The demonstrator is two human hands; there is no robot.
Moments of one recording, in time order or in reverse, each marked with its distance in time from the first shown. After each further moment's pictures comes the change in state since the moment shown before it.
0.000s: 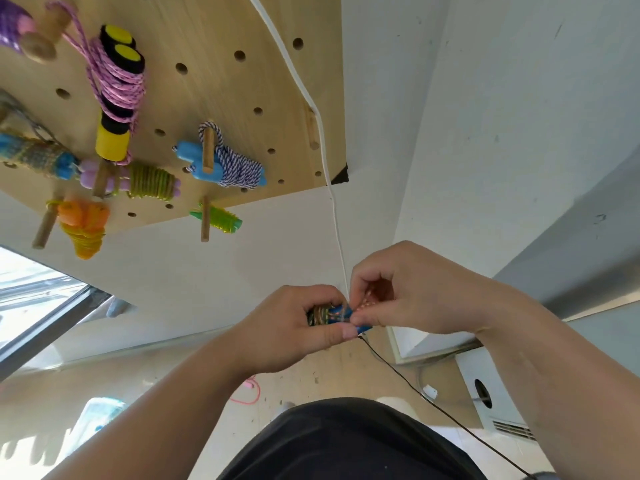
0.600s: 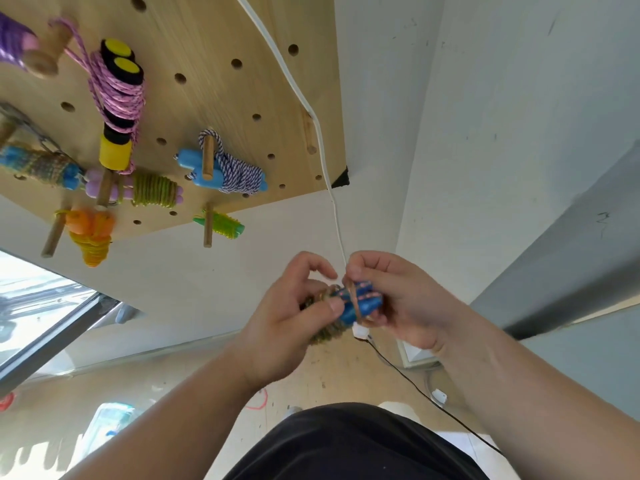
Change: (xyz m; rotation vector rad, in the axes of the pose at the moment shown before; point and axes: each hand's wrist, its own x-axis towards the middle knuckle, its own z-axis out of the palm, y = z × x) left_hand -0.005 0.013 0.011 -0.498 0.191 0.097; right_hand 0.013 0.019 0.040 1.211 0.069 0.142
